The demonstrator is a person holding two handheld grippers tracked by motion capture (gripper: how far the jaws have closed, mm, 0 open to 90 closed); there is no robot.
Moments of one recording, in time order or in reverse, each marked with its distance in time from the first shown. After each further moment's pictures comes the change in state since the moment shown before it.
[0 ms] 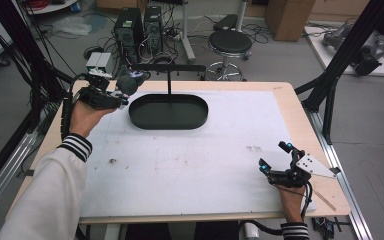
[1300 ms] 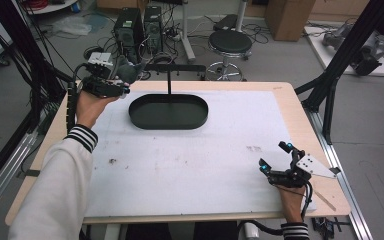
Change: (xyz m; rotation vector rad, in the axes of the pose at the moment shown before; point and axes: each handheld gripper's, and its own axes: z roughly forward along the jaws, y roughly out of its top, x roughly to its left) left arm 0.014 0.020 0.015 -0.030 0.052 -0.074; right arm 0.000 0.000 0.000 -0.004 -0.001 -0.006
